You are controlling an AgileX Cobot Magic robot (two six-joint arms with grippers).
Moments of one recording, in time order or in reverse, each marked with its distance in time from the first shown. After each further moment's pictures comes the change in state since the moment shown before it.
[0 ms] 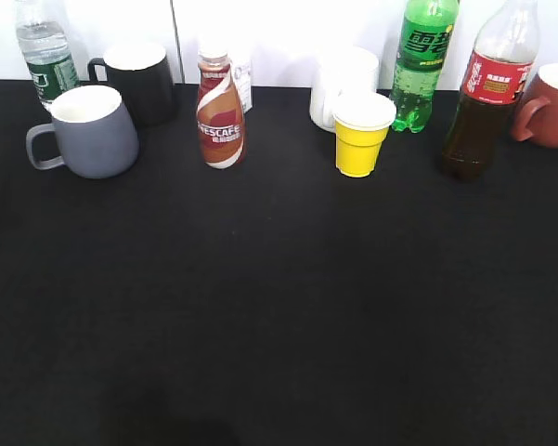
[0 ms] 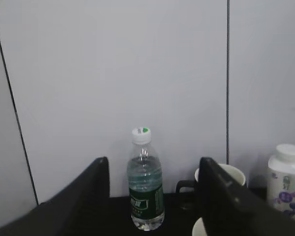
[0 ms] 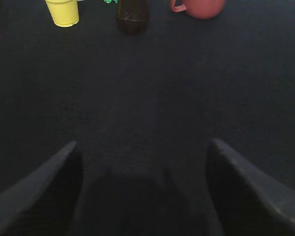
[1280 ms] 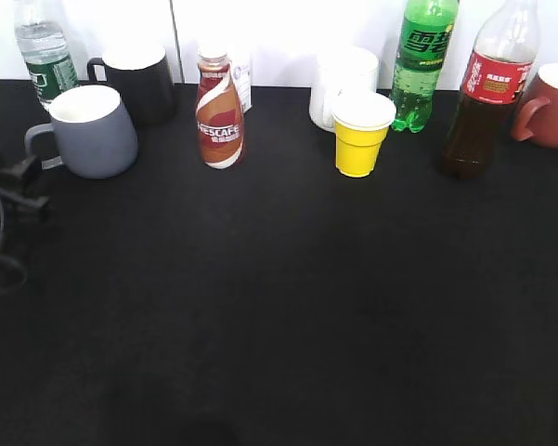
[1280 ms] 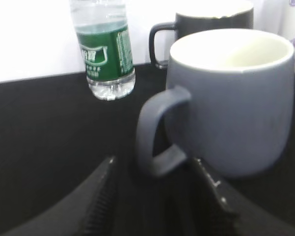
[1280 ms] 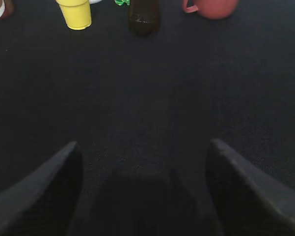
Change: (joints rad) left arm 0.000 0.733 -0.024 0.048 -0.479 0.000; right arm 0.000 0.000 0.000 0.045 0.000 0.000
